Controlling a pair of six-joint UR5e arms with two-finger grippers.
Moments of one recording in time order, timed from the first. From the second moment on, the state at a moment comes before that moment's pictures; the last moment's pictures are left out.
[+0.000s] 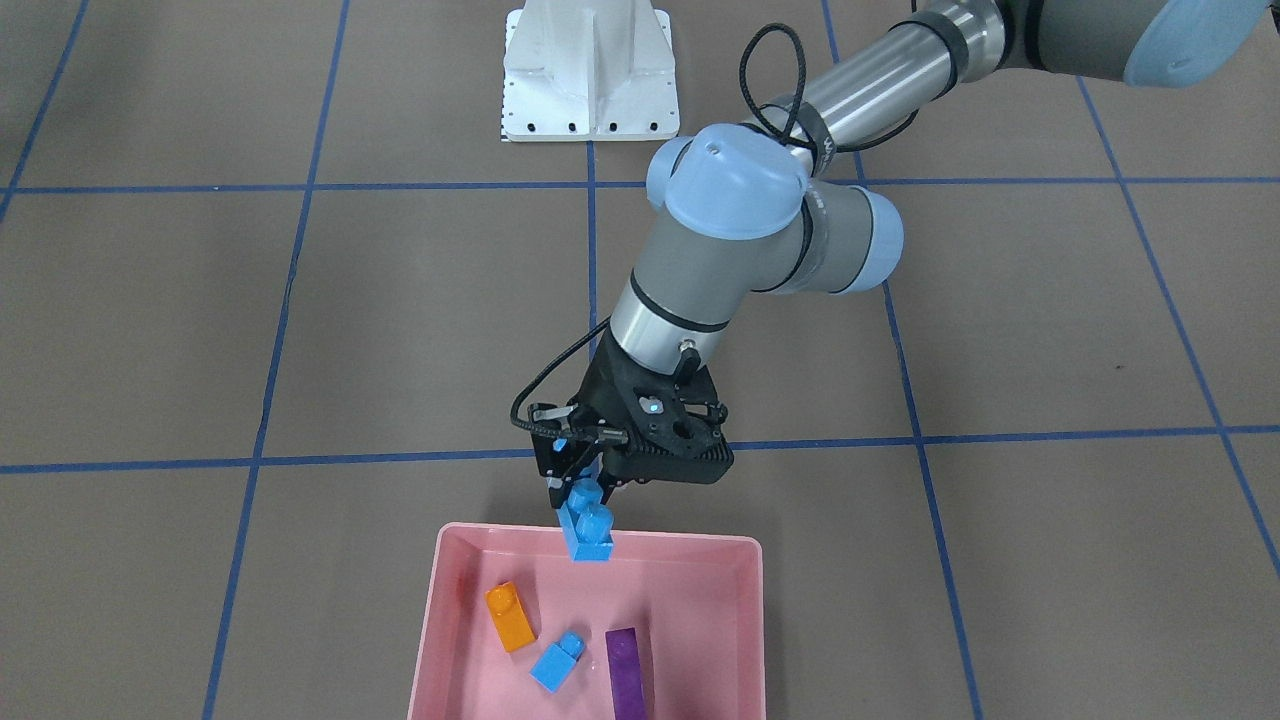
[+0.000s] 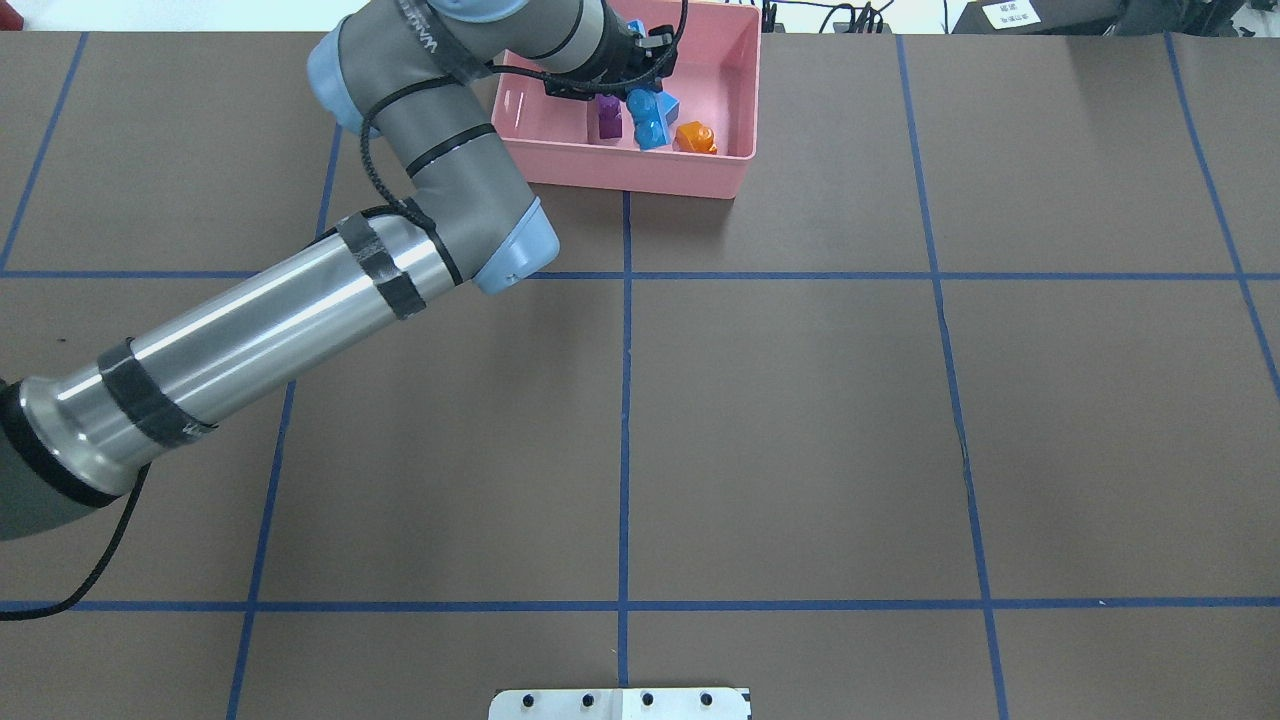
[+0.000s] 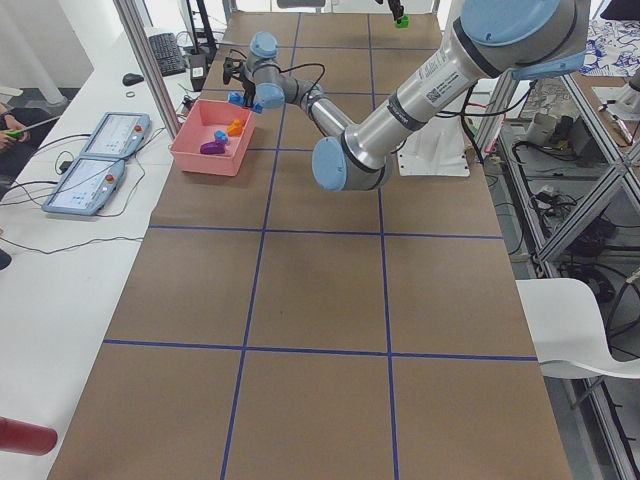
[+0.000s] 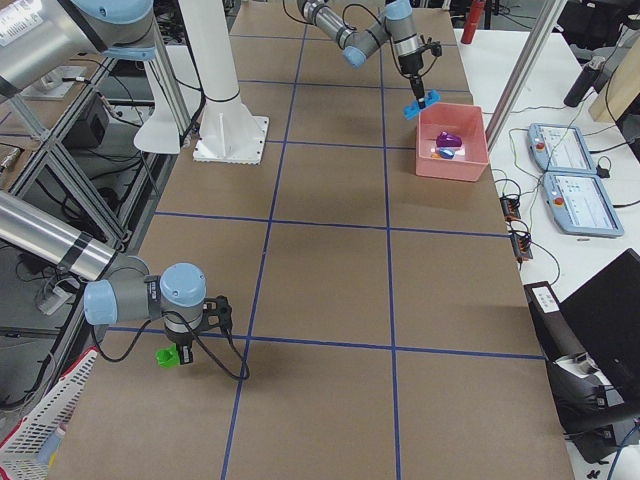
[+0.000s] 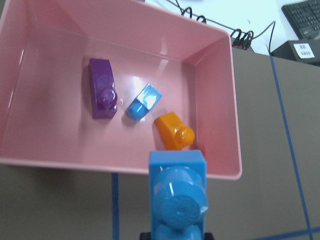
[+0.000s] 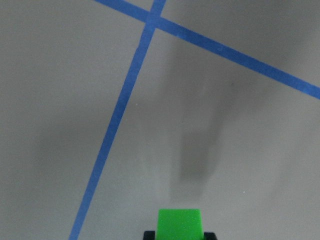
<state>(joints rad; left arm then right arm) -0.79 -2.66 -1.06 -2.22 -1.82 -1.33 1.18 -2.45 1.85 -0.94 2.28 -0.05</state>
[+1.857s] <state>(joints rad) -0.87 -2.57 -1.22 -1.91 -1.85 -1.40 1.50 -1.66 1.96 -1.68 2.28 -0.10</state>
